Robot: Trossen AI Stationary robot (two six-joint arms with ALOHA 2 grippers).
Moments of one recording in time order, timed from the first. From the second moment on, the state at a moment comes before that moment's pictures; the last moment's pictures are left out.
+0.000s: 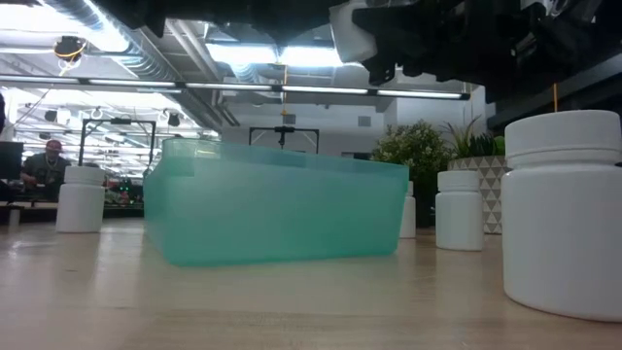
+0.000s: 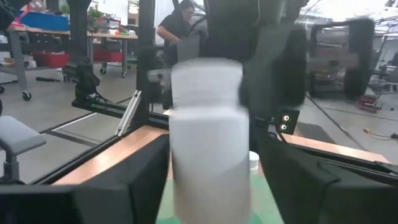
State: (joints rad) left arm -0.15 1.50 0.79 0.69 -0.13 0.22; right arm 0.00 1.56 0.55 1.09 -0.32 -0.11
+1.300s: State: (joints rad) left arm -0.14 1.24 0.60 0.32 -0.30 -0.07; right arm 0.06 1.09 0.55 0.27 -0.19 -0.16
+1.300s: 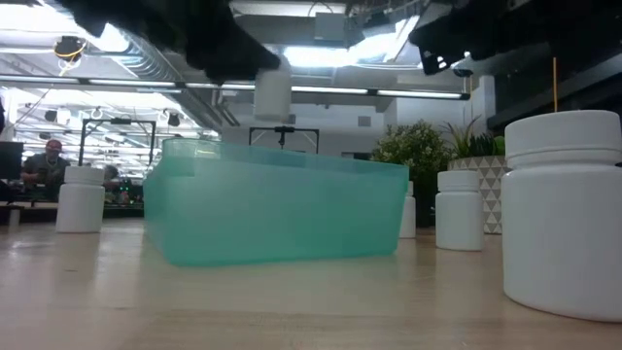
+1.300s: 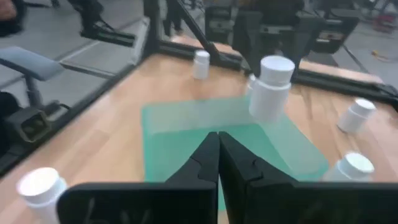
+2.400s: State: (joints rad) left arm -0.06 1.58 0.44 0.74 -0.43 -0.23; right arm -0.02 1.21 0.55 0.45 -0.09 -0.24
